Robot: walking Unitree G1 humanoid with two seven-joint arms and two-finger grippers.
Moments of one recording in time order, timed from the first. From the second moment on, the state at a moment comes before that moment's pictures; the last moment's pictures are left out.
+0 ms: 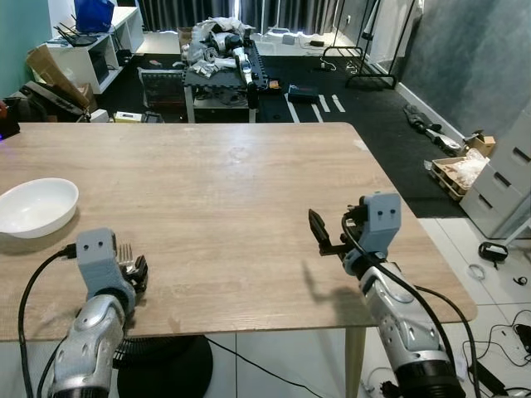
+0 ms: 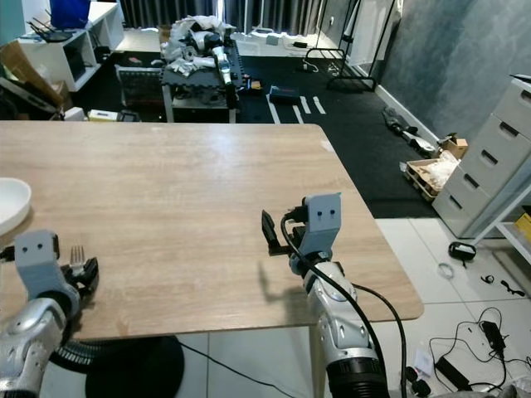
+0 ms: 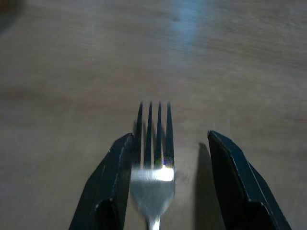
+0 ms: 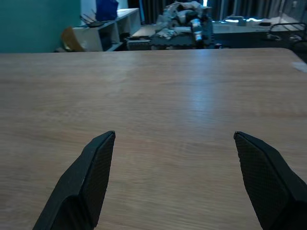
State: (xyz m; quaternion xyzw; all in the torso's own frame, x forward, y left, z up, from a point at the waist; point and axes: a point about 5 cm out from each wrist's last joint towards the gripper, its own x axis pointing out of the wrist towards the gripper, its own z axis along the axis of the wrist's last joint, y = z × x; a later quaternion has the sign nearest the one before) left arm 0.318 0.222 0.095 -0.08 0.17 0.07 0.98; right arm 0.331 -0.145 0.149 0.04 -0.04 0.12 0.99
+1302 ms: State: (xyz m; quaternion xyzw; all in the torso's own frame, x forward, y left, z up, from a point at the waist) left arm 0.272 0.170 0.145 0.10 -0.01 -0.12 0.99; right arm 0.323 -0.135 0.150 0.05 -0.05 0.14 0.99
